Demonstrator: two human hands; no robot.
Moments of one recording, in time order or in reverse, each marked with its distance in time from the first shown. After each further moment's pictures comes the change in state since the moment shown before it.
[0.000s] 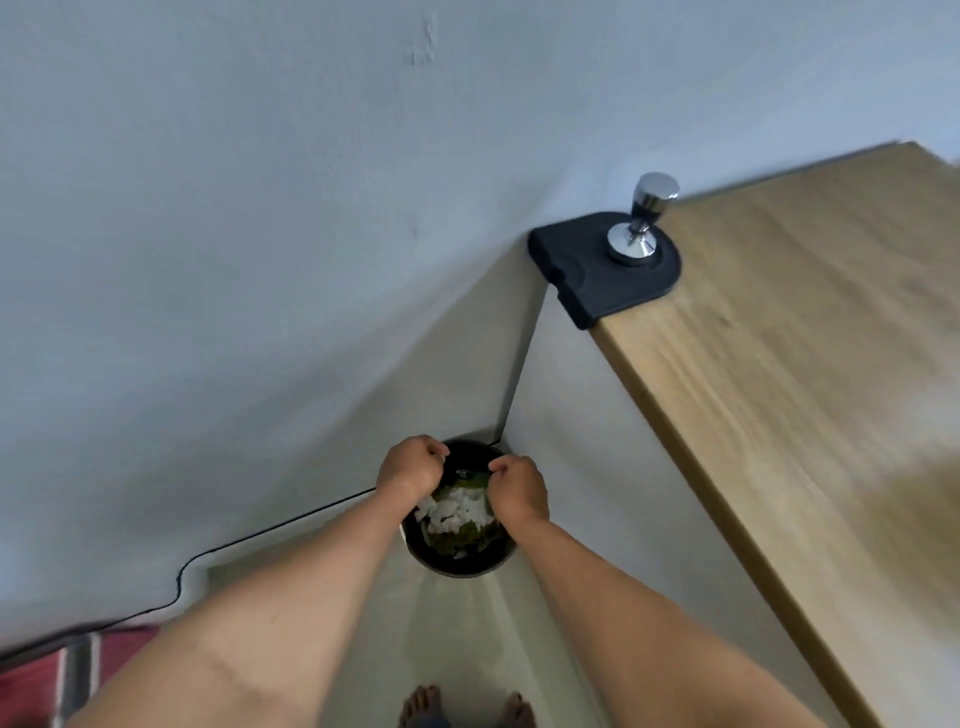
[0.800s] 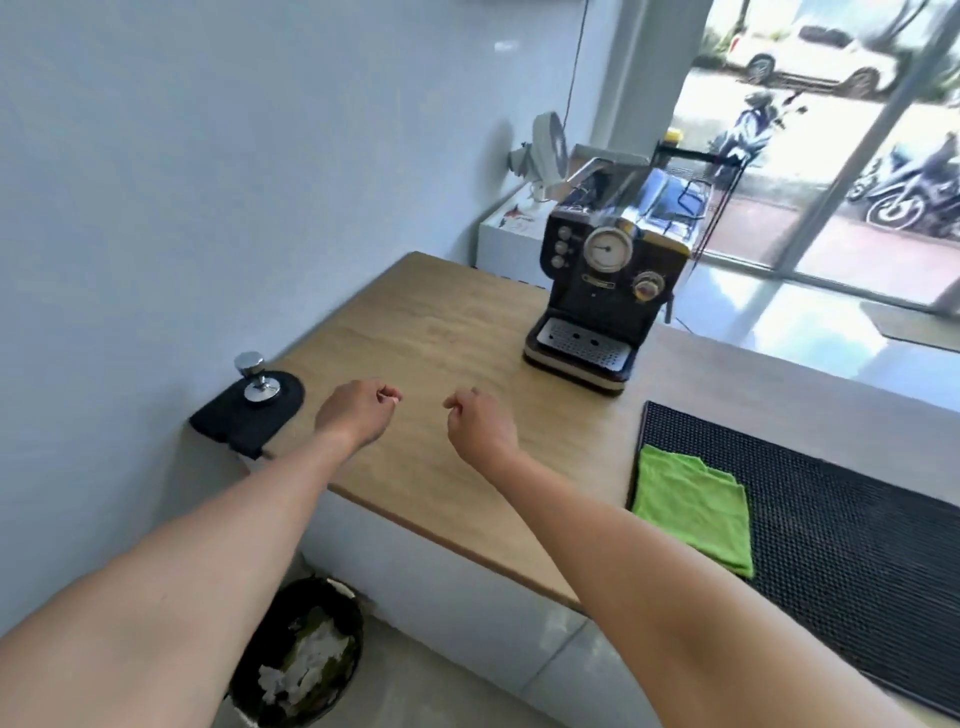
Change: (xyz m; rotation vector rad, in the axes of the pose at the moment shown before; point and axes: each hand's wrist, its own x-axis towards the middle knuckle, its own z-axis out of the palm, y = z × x) left_hand -0.215 0.335 -0.023 0.384 -0.061 0.866; right_hand -0.205 0.031 -0.343 -0.070 0.660 -0.073
